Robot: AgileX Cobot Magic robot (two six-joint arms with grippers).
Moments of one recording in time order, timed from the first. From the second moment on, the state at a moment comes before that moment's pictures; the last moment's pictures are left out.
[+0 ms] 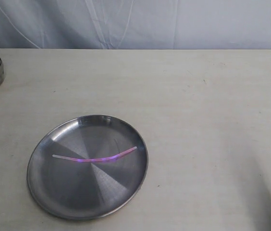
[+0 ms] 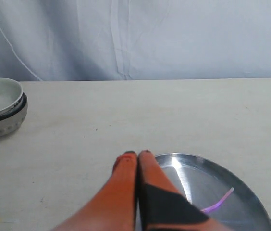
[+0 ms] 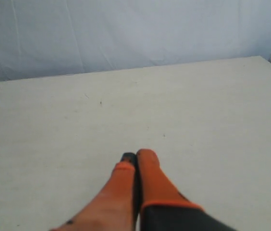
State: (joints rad) left arm -0.18 0.14 -0.49 0.00 0.69 -0.15; right arm -0.01 0.07 -0.01 0.01 0.27 0.03
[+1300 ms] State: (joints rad) left arm -0.18 0.14 -0.12 0.12 0.18 -0.16; right arm -0.01 0.07 0.00 0.01 0.31 0.03
